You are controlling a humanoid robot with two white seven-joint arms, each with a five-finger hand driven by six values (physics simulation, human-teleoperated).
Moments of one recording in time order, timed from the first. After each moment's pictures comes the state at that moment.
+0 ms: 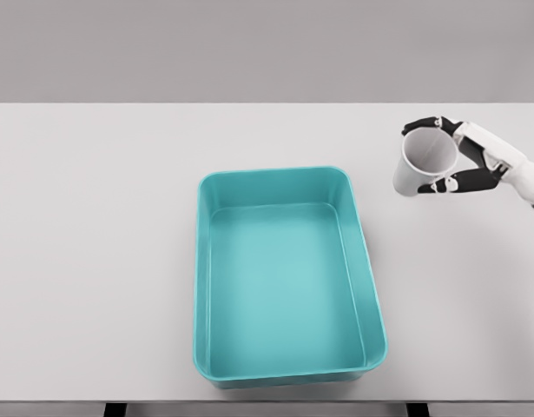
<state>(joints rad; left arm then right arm) 0.05 0.00 -0.11 -0.11 0.32 -0.07 -0.14 -0.51 -0.78 0.54 -1.13 -0.57 -0.60 0.61</state>
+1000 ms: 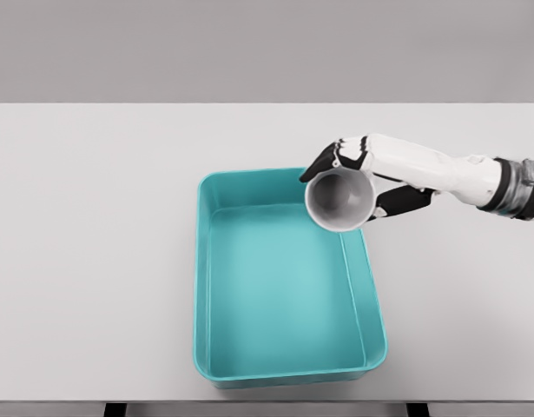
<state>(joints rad) 0.05 0.00 -0.11 -0.11 0.32 -0.07 -0.14 -0.50 -0.75 0.50 -1.69 -0.20 -0.61 0.61</state>
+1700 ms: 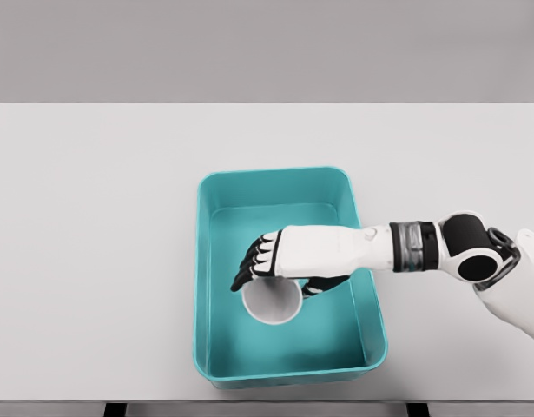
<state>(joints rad) 0.05 0.00 -0.11 -0.11 0.32 -0.07 -0.14 -0.53 -0.64 0.75 -1.75 0.20 -0.61 0.61</state>
